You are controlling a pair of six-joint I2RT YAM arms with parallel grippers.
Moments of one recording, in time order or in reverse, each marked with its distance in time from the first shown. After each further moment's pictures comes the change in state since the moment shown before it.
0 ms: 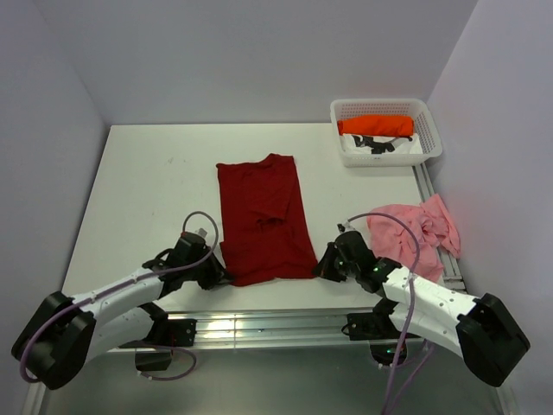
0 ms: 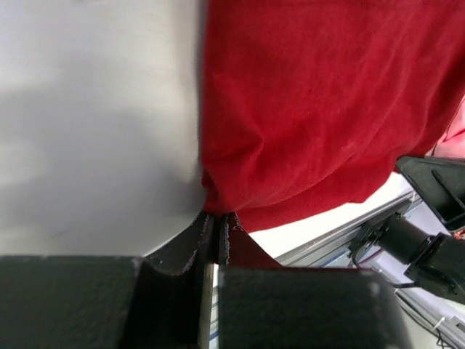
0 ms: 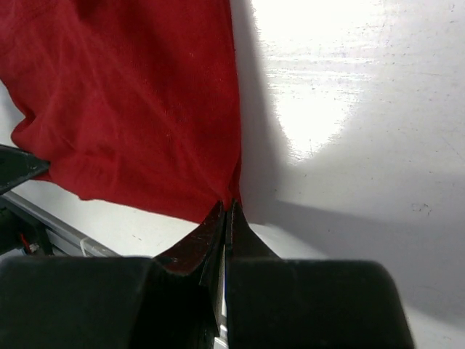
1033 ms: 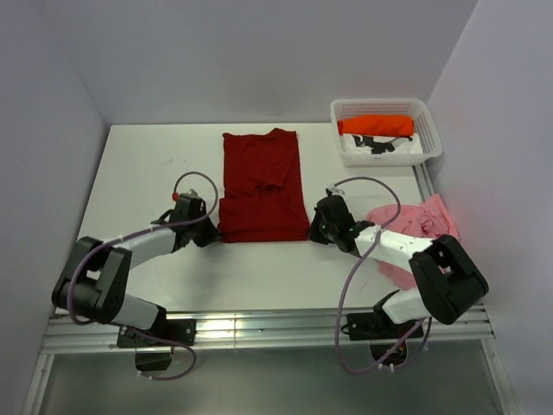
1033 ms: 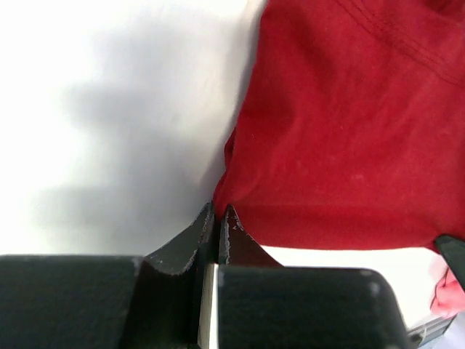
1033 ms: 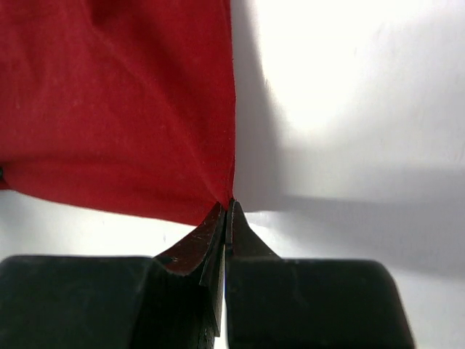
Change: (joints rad) left arm 0.228 0.476 0.383 0.053 -0.155 0.222; right arm -0.093 0.507 0.374 0.122 0.177 -0.148
